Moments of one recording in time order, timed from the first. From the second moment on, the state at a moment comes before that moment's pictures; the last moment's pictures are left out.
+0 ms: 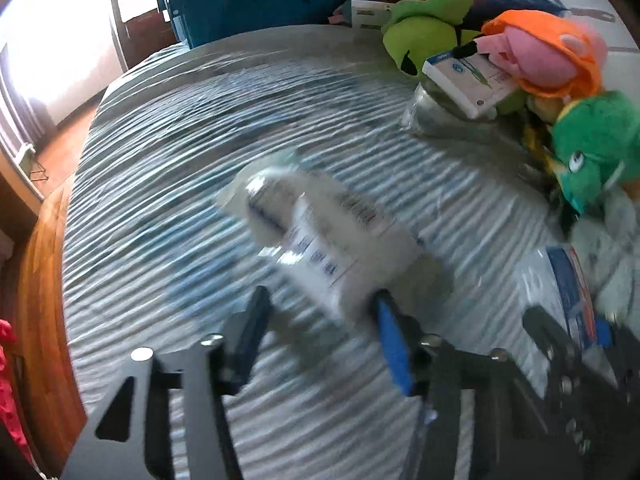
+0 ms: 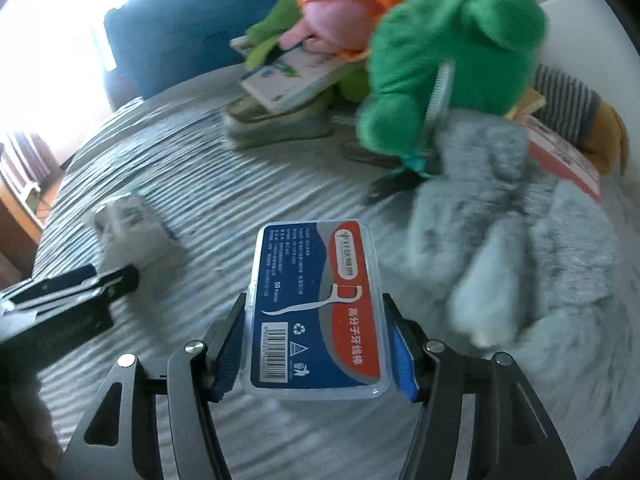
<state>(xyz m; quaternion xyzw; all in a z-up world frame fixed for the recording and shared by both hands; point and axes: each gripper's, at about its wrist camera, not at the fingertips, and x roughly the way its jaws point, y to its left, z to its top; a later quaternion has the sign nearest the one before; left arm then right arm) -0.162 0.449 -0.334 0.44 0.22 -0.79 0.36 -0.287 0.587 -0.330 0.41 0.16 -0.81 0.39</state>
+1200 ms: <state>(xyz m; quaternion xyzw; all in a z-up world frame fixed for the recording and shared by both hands) -0.148 0.445 -0.315 0.41 0.22 -0.81 0.35 -0.268 0.558 -0.325 0.40 0.16 -0.80 0.42</state>
